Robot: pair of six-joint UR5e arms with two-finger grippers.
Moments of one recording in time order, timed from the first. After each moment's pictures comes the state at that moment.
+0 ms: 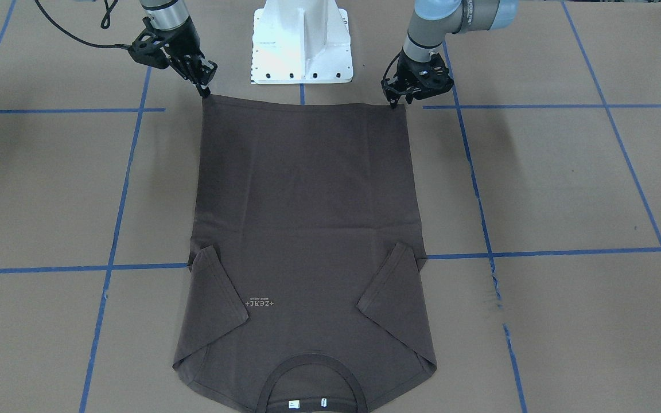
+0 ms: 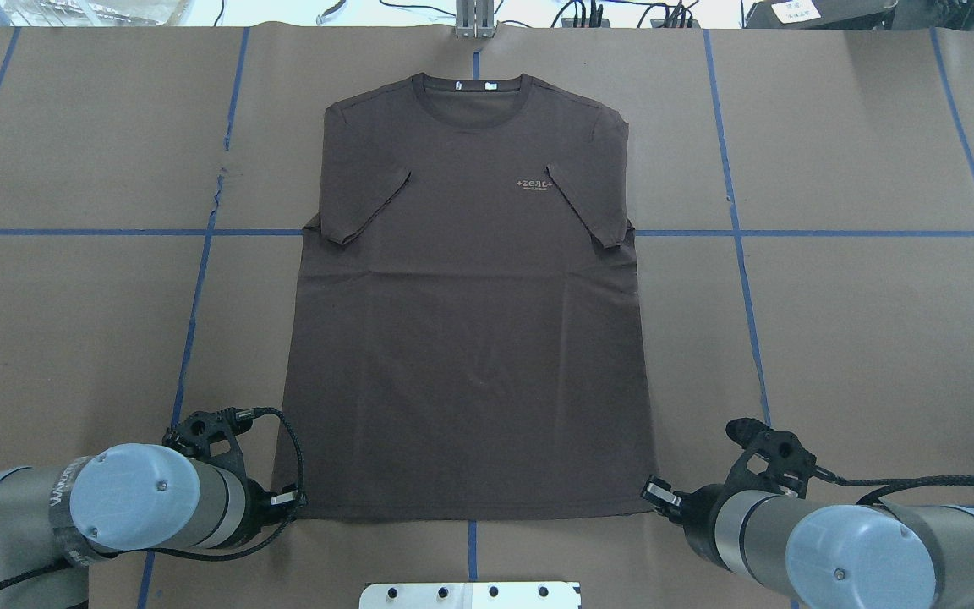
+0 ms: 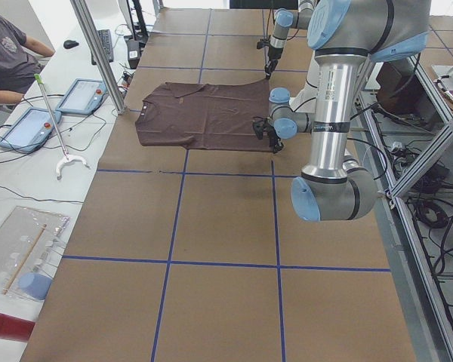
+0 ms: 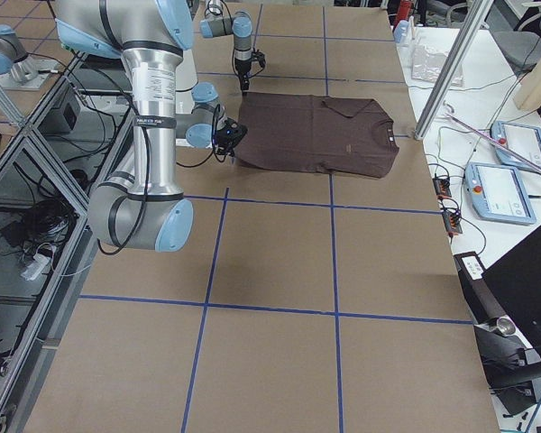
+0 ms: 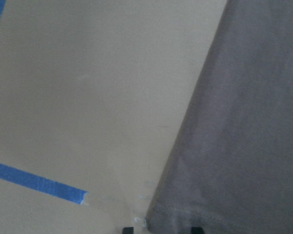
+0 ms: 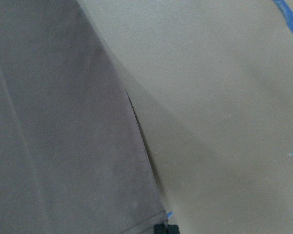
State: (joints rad) left arm -0.20 -1.70 -2.03 -1.80 -1.74 -1.76; right arm 0.09 -1.58 2.20 -1.27 1.47 2.04
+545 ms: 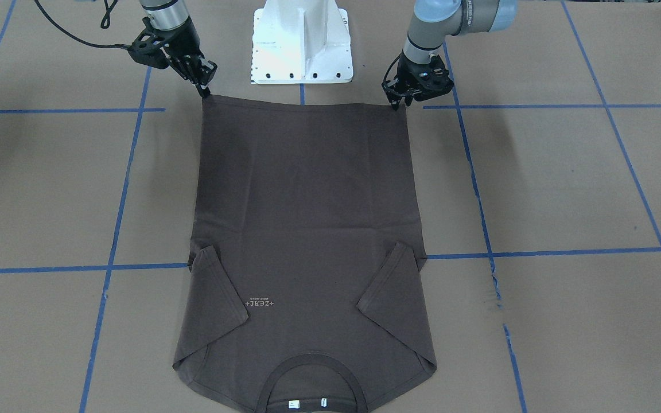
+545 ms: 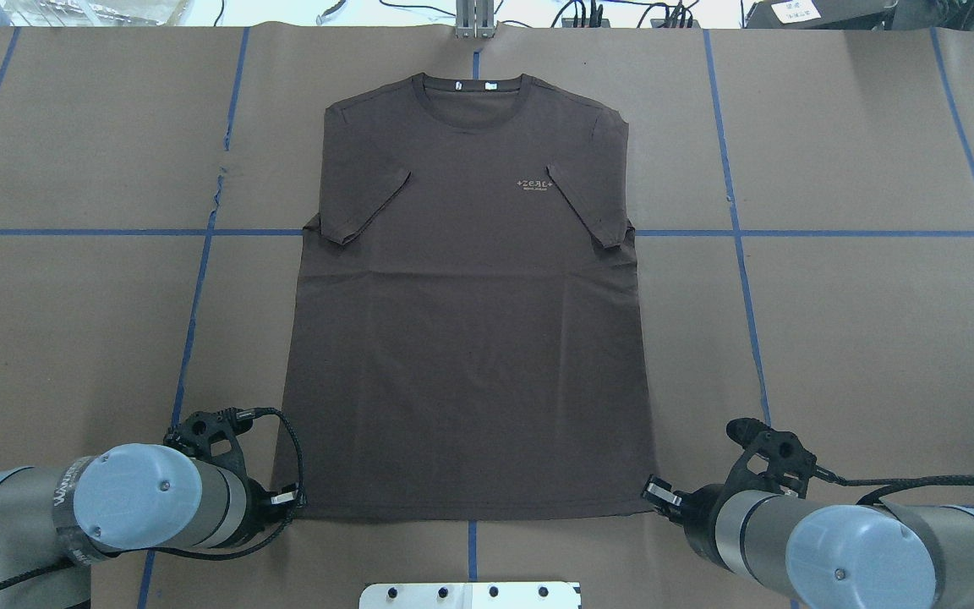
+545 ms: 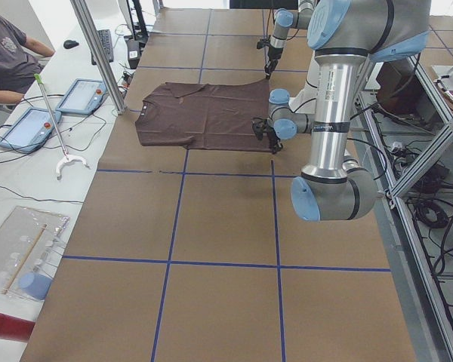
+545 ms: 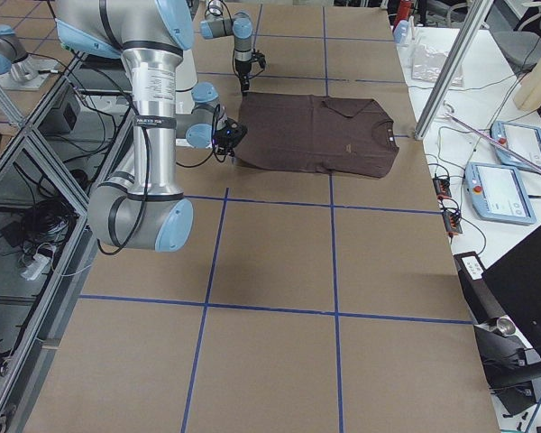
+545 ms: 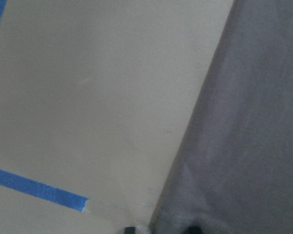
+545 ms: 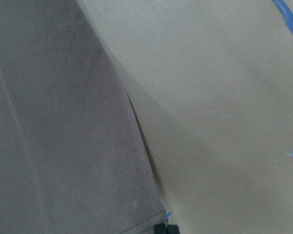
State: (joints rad) left arm -0.20 -1.70 -2.02 -1.80 -1.74 -1.76; right arm 0.09 -1.58 2.20 -1.27 1.47 2.04
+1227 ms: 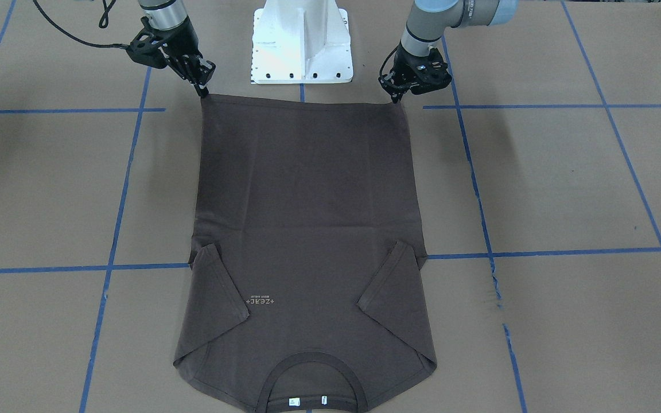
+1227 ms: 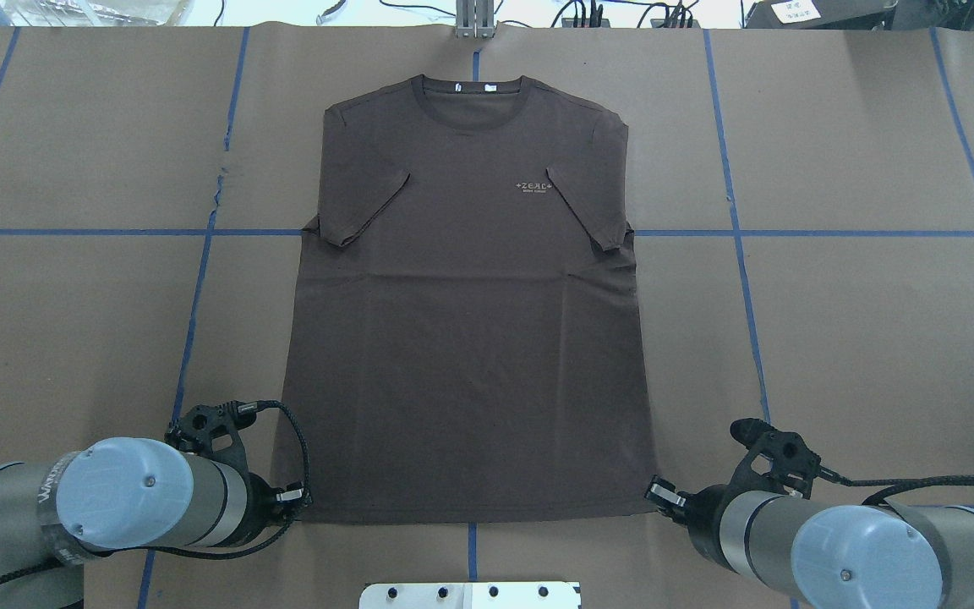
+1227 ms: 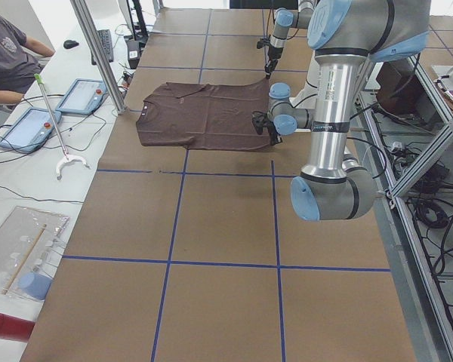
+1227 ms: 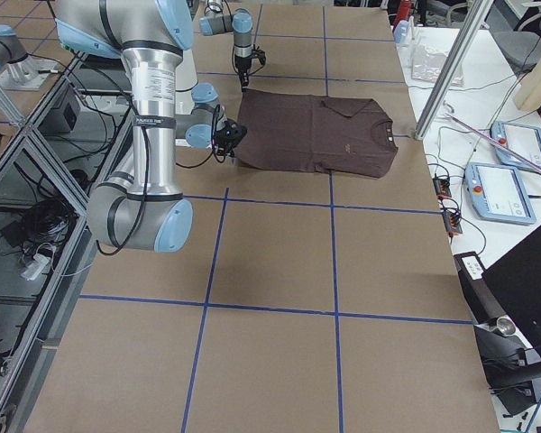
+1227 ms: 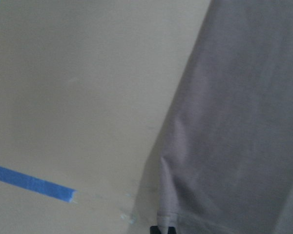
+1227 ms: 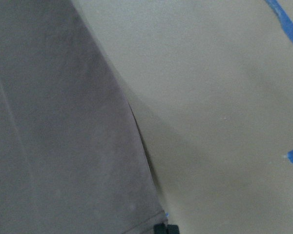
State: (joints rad) left arm -0.21 -1.71 -2.08 -1.80 -1.75 -1.76; right arm 0.09 -1.59 2.21 -1.27 1.47 2.04
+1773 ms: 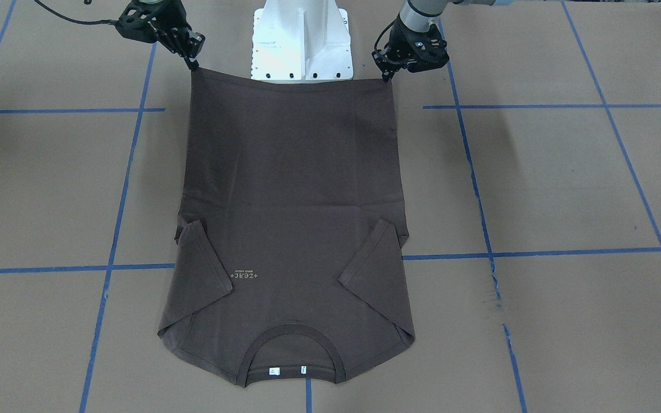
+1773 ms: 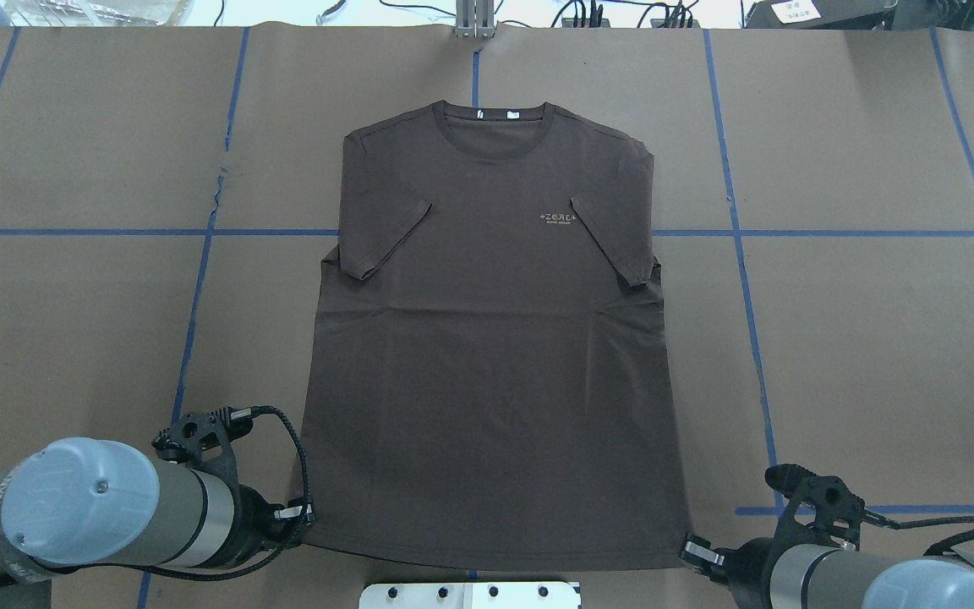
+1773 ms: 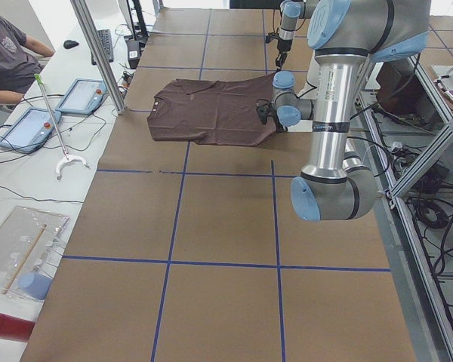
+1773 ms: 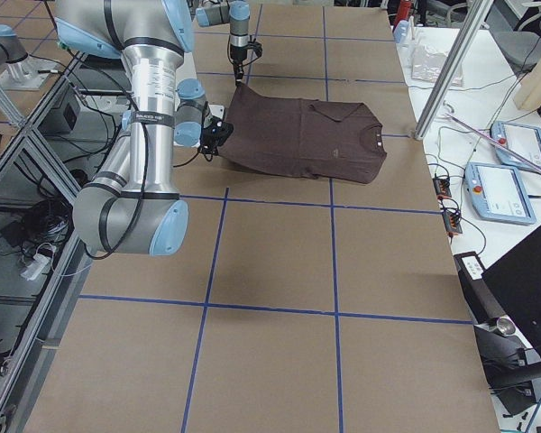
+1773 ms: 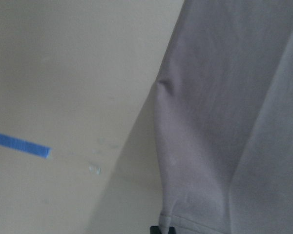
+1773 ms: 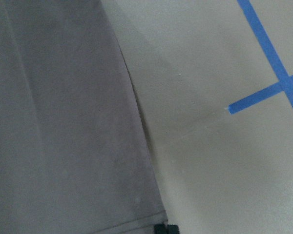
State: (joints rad) left arm -0.20 -1.70 -2.19 -1.79 -1.82 -1.81; right arm -0.01 -1.72 2.34 -1.27 1.47 2.04
